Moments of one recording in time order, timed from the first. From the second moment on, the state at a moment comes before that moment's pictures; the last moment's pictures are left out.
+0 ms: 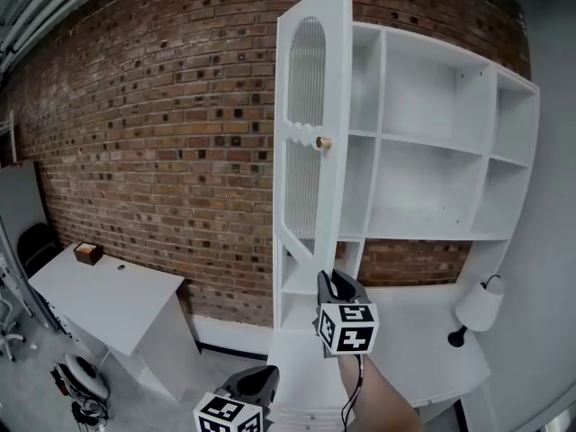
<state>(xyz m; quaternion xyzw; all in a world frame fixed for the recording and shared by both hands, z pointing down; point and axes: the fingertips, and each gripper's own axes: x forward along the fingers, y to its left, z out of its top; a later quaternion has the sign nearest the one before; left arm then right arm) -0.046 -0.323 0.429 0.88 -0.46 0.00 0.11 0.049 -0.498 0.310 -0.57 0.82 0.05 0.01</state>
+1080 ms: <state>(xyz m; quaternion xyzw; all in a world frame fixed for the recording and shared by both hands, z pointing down) 0.013 -0.411 0.442 0.88 -0.46 0.02 0.13 0.165 -0.614 0.305 -0.56 0.83 0.03 0.02</state>
